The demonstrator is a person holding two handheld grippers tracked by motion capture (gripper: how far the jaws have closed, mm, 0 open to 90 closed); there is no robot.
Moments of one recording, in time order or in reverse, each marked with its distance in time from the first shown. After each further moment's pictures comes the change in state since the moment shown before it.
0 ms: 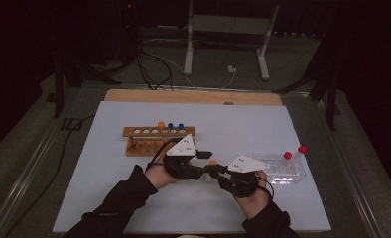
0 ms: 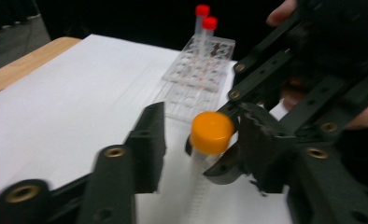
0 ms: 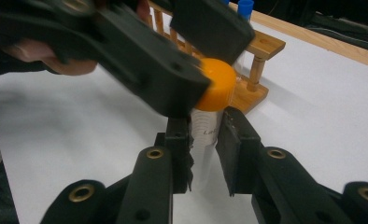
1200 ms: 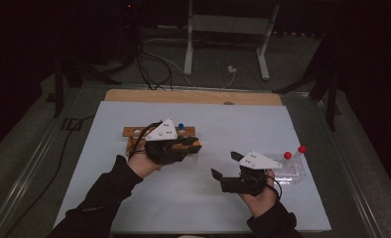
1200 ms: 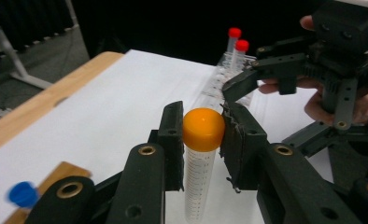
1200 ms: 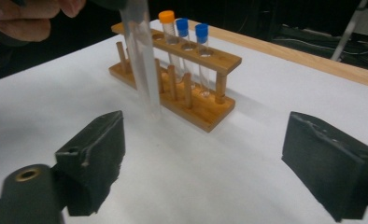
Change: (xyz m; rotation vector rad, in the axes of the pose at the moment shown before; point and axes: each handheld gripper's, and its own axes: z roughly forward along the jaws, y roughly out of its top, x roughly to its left) left arm 0.024 0.021 -0.055 -0.037 0.116 0.004; right arm -0.013 0.000 -0.013 -0.082 -0.093 0.075
